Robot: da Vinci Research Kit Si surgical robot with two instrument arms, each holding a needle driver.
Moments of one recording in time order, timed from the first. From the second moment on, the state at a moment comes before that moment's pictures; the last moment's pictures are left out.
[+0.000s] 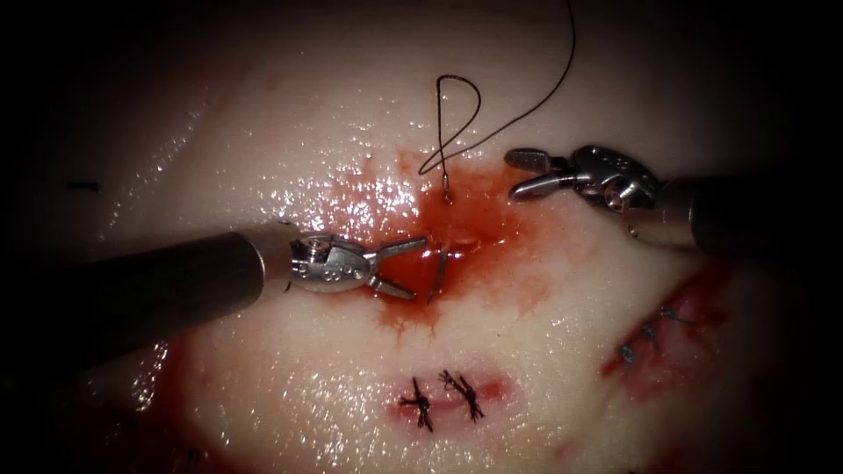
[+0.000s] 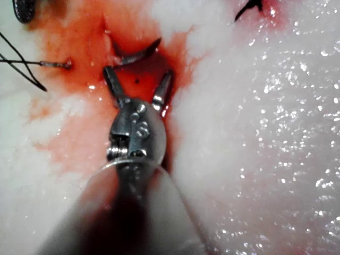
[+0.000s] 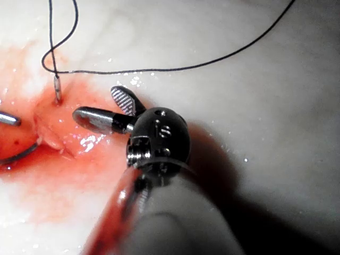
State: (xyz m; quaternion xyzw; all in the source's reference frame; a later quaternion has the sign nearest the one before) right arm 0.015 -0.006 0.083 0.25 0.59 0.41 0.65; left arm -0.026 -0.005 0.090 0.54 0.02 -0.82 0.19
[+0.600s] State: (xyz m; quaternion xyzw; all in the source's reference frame) right arm 0.016 -0.006 0.084 0.24 0.59 0.41 0.65; left arm -0.028 -0.004 0.090 0.57 -0.02 -0.81 0.17
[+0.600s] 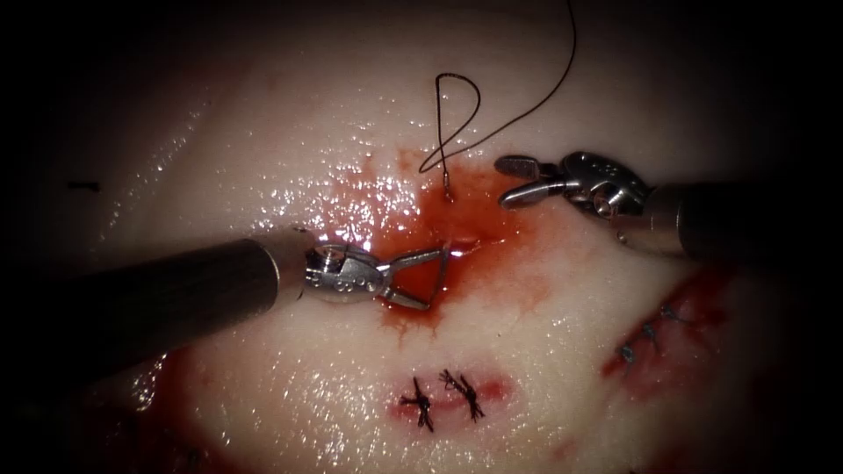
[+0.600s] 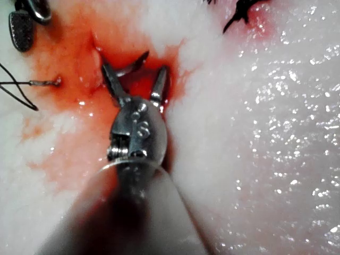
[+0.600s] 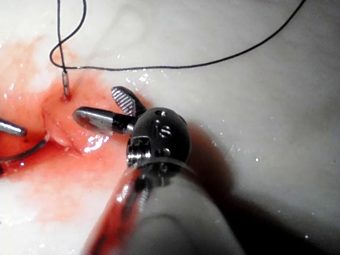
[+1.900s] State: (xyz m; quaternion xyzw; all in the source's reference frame) right arm 0.017 -0.007 0.084 0.25 0.58 0.41 0.66; left arm -0.029 -0.004 0.088 0.64 0.09 -0.77 -0.02
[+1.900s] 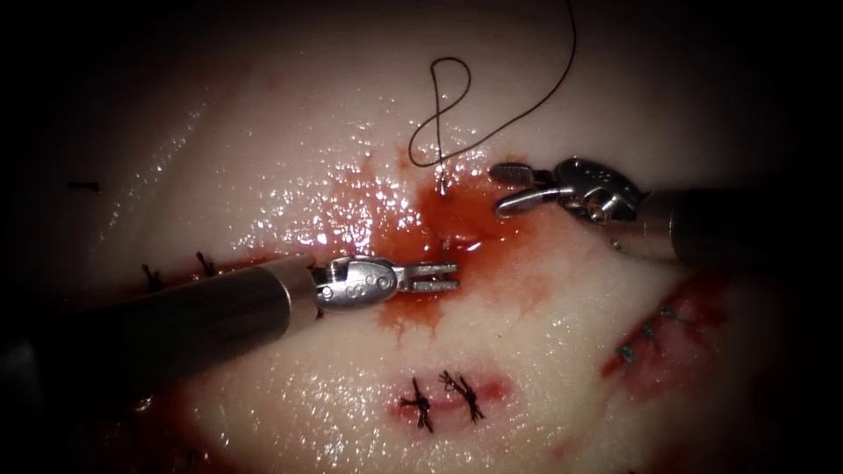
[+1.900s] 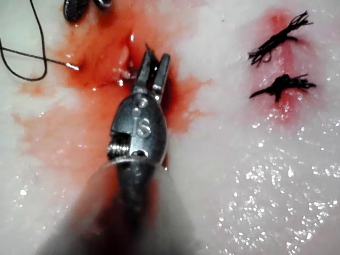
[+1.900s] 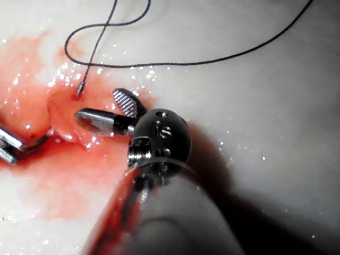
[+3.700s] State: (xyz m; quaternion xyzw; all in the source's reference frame) right arm 0.016 -0.008 0.074 0.46 0.49 0.52 0.53; left arm -0.029 0.000 0.076 0.53 -0.18 -0.82 0.13
